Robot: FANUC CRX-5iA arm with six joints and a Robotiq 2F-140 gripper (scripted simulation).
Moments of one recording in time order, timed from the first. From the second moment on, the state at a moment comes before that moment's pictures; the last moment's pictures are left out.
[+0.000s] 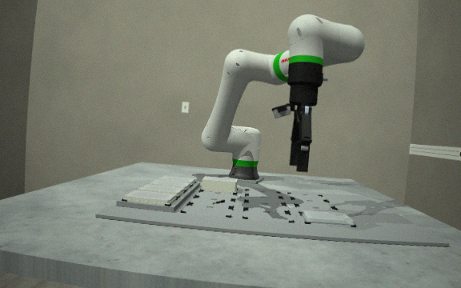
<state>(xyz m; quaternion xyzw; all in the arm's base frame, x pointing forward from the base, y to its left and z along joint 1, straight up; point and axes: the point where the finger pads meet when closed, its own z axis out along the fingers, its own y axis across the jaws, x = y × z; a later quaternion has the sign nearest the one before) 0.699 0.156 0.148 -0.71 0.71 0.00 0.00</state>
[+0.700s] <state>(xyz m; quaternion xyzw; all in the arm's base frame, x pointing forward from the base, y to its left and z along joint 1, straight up) 0.698 0.207 0.146 -0.71 0.71 0.00 0.00</state>
